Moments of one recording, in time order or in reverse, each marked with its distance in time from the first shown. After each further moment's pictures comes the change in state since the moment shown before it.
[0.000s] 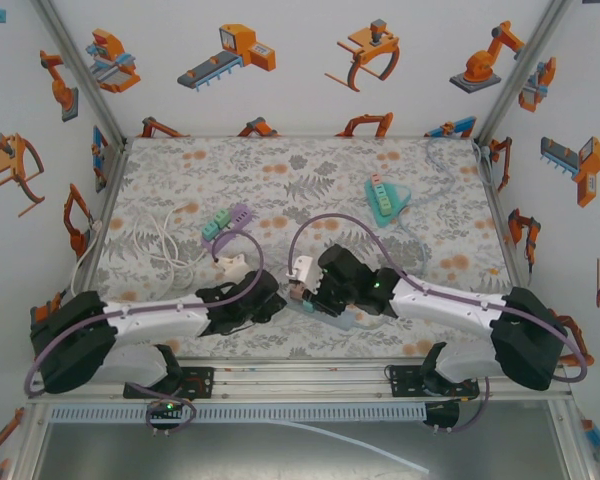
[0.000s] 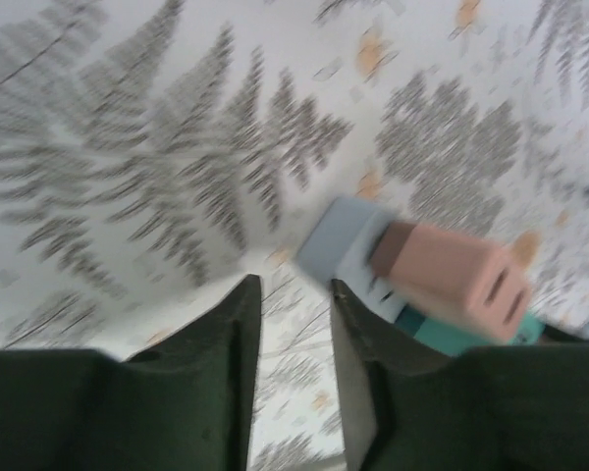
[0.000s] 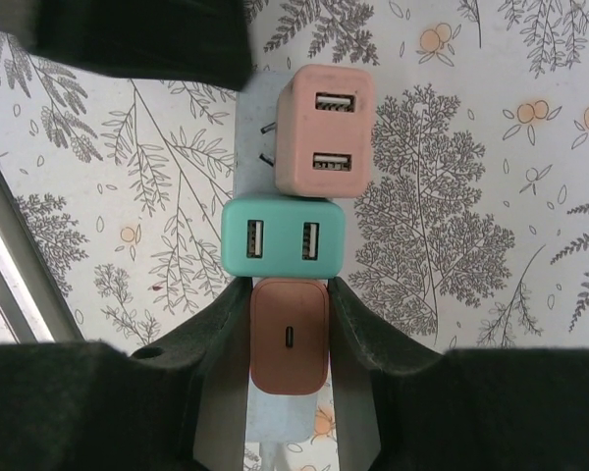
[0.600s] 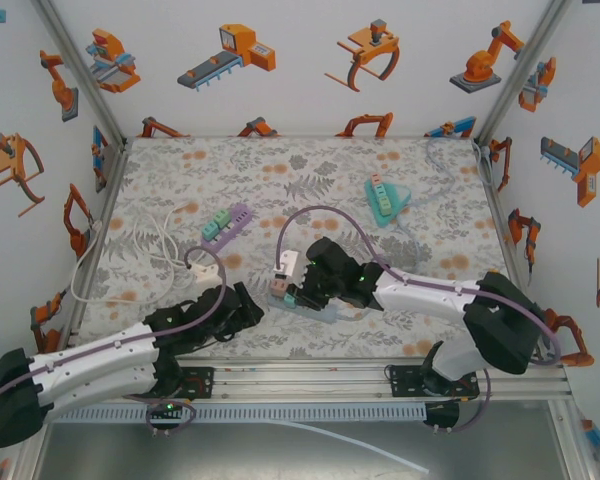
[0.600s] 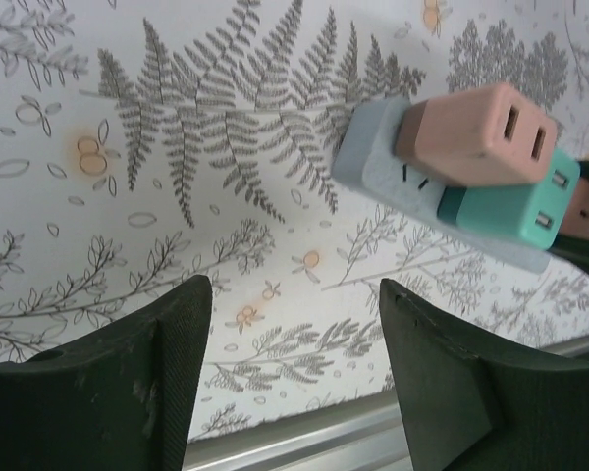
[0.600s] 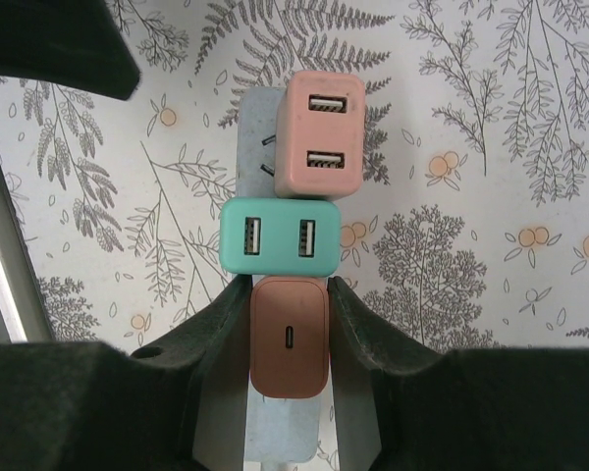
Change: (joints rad) left arm 0.035 -0.450 -0.154 -0.179 -0.030 0.218; right arm -0.005 0.138 0.058 0.159 -0.095 -0.021
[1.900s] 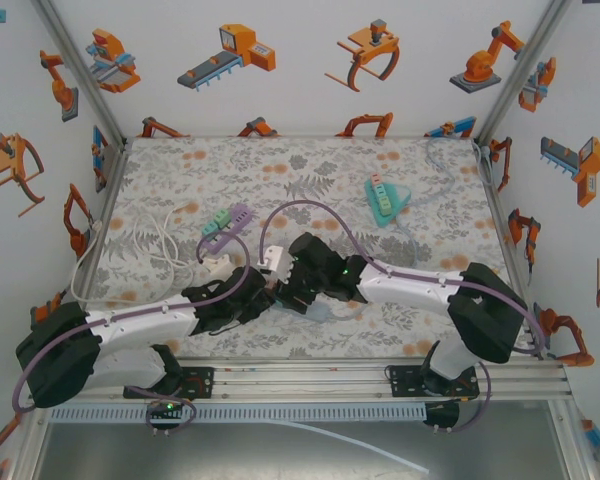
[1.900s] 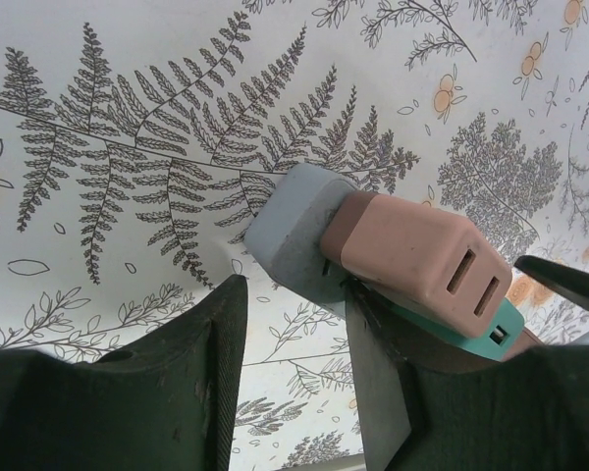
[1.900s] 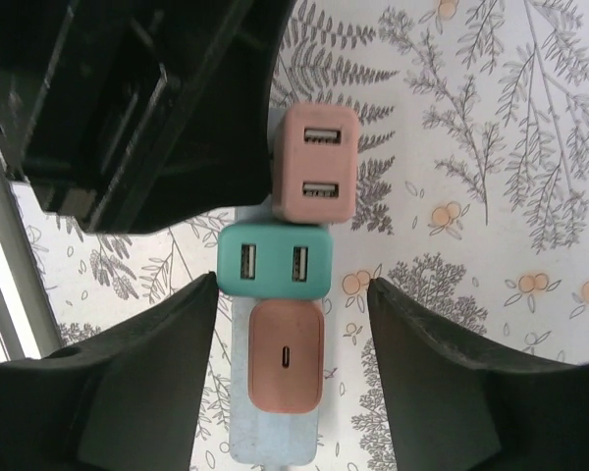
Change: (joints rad) left arm 0.055 0.397 0.139 0.119 0.039 -0.248; right arm 0.043 0.103 0.154 -0.089 0.035 0.026
